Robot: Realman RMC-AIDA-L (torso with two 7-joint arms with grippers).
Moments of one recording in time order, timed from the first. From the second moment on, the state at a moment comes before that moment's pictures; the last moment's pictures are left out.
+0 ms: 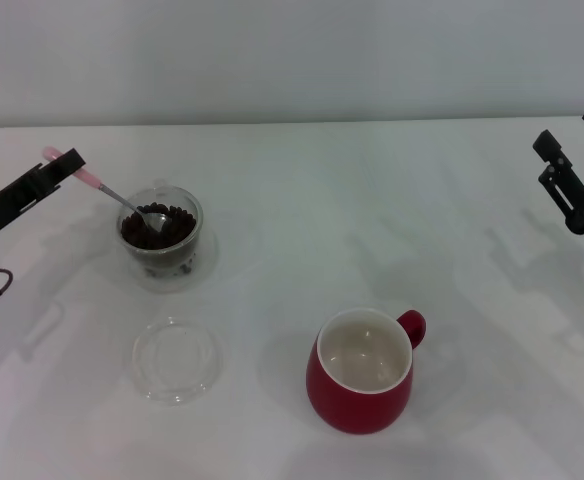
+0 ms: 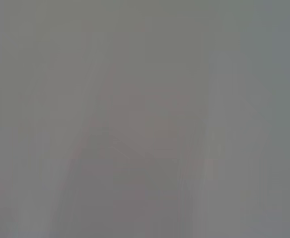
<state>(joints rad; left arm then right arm) -0.58 -2.06 0.58 0.32 -1.59 -1.03 1.52 0.27 2.01 -1.72 -0.19 -0.03 -1.50 0.23</state>
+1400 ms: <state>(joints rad) -0.55 -2.07 0.59 0.21 -1.76 -1.04 1.48 0.30 2.01 -1.73 -0.22 -0.03 -1.40 0.23</state>
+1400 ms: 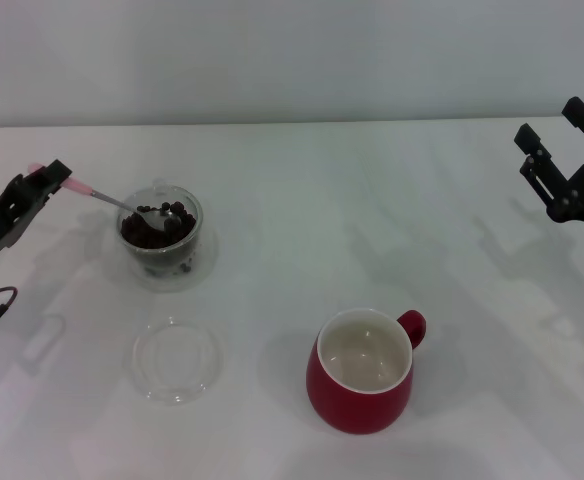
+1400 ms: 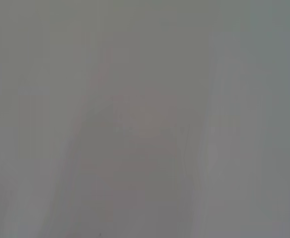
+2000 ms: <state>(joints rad) -0.56 -2.07 0.59 0.23 -1.75 -1.01 1.51 0.30 2.01 -1.73 -0.22 -0.03 -1.40 0.23</state>
